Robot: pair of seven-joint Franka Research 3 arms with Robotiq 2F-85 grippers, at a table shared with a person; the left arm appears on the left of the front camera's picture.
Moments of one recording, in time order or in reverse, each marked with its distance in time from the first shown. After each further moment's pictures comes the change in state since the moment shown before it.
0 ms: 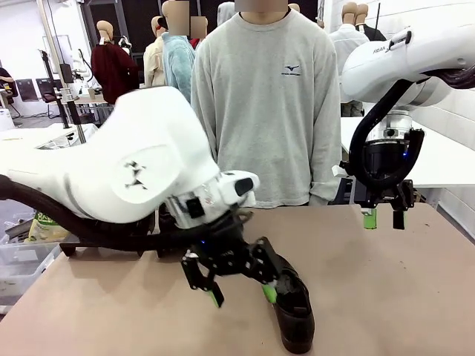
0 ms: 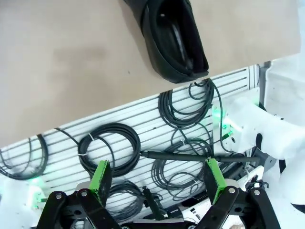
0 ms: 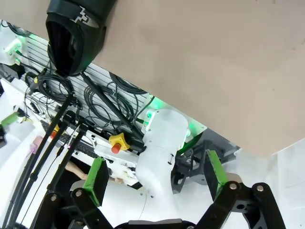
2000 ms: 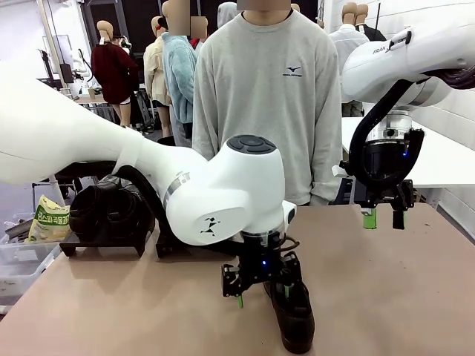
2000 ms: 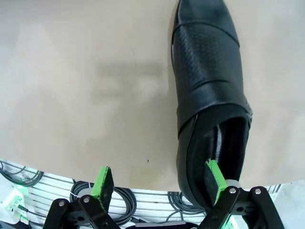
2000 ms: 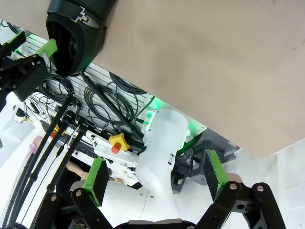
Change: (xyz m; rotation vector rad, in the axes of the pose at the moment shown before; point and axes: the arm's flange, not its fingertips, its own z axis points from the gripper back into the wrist) left arm 0.070 -0.025 -0.092 0.290 -0.212 0.372; right arm 0.000 0.000 0.000 0.000 0.000 0.000
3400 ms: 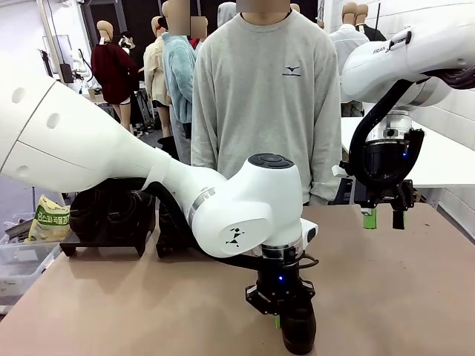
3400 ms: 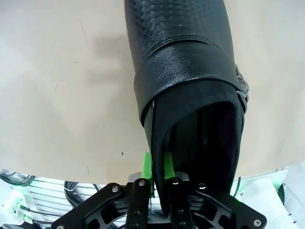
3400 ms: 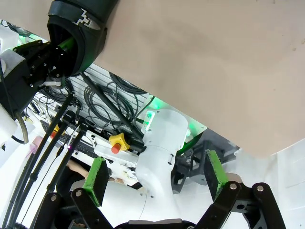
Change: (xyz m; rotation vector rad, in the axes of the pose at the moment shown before) left arm -0.009 -0.029 -0.033 -0.016 0.112 -0.146; right arm 0.000 0.000 0.000 0.000 0.000 0.000
